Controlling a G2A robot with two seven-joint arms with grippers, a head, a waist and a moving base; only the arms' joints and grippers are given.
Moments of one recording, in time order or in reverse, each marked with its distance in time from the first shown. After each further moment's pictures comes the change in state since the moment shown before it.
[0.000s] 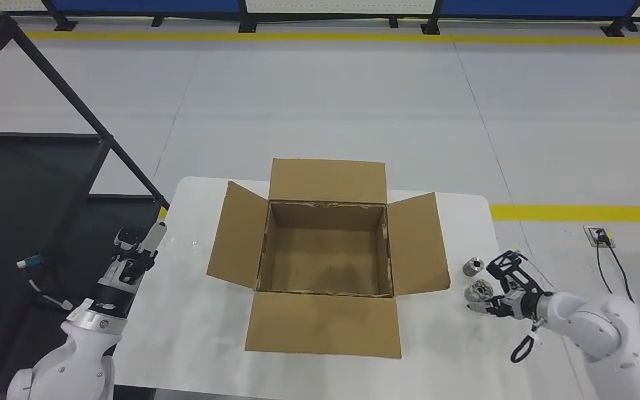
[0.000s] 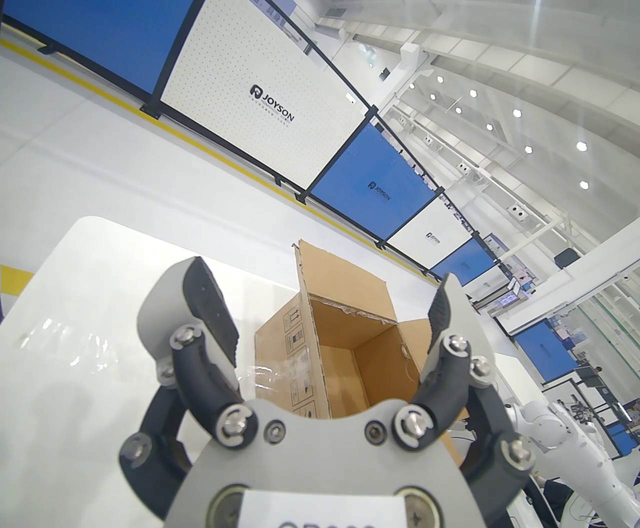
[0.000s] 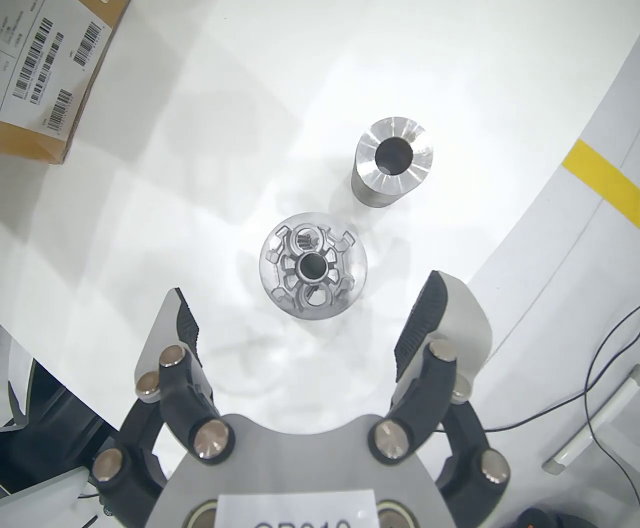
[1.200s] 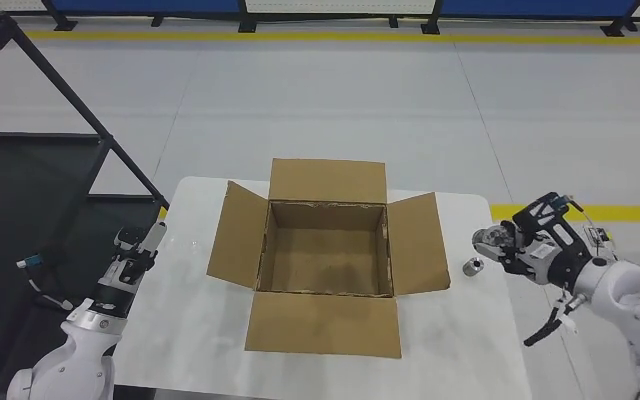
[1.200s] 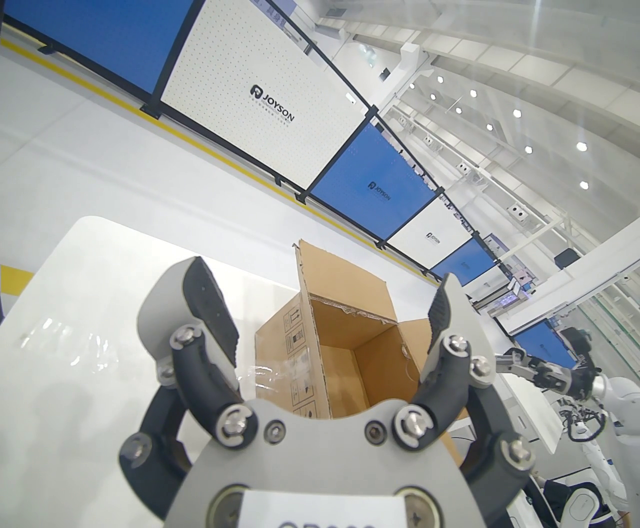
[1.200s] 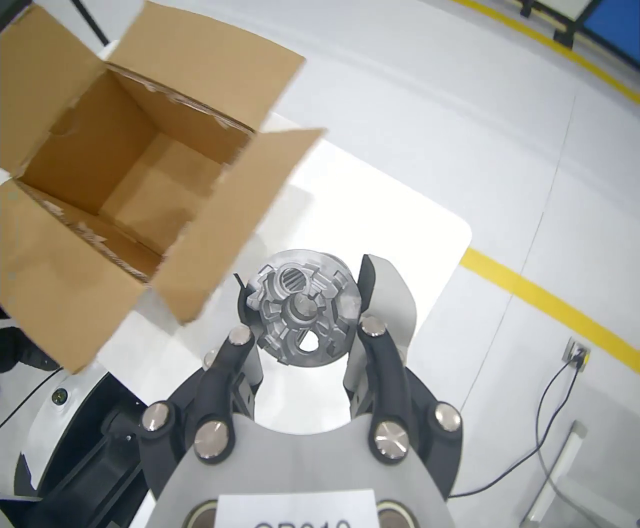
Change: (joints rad) left arm 0.000 0.000 0.000 0.000 0.000 0.000 0.000; right arm -0.090 0.049 0.239 -0.797 0.207 0.313 0.251
